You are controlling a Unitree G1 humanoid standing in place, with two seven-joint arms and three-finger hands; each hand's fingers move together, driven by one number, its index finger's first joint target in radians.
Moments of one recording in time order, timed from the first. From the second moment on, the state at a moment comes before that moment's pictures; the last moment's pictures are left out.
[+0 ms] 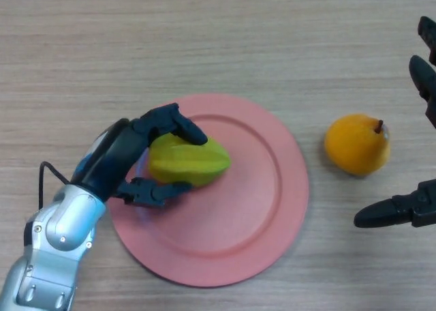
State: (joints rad) left arm -0.25 0.26 -0.03 0.14 0.39 -0.23 -0.22; right arm 0.00 -0.25 -0.16 -0.68 0.04 0.42 0.23
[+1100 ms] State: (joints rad) left arm -0.16 0.27 0.10 -0.22 -0.13 -0.09 -0.18; right arm -0.01 -0.25 -0.16 -0.67 0.04 0.41 0.23
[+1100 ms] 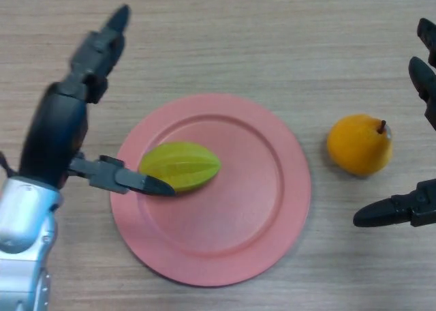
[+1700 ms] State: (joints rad) left arm -0.16 0.31 0.16 -0.29 -0.30 0.13 -0.13; right arm -0.03 -0.25 -0.14 -0.63 0.08 0.41 0.21
